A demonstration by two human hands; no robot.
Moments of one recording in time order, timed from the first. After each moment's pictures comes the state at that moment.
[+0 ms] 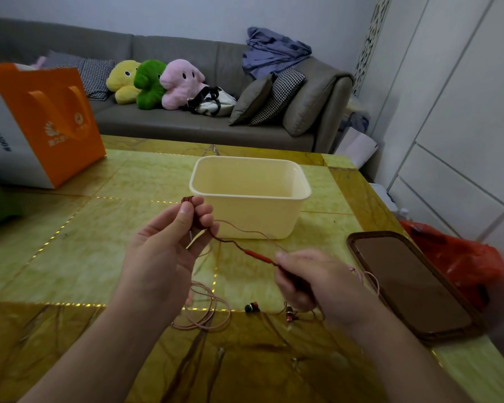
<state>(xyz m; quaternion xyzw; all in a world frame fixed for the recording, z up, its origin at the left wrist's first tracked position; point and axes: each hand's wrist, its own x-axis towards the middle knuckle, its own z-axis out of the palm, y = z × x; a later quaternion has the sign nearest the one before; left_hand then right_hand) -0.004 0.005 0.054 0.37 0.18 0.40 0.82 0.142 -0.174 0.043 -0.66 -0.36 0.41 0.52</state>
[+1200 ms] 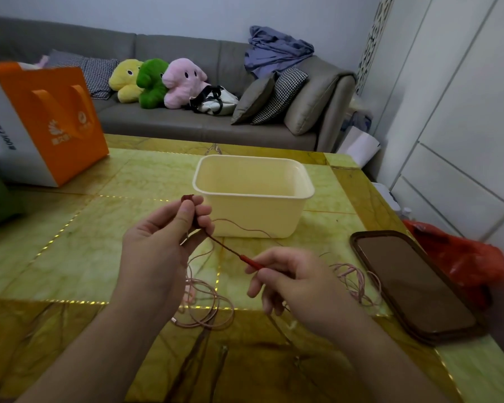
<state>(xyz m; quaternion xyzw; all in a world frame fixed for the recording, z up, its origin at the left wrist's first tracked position) -0.007 0.007 0.056 0.44 0.22 0.44 0.76 0.115 -0.158 0.041 -0.69 -0.37 0.33 0.53</state>
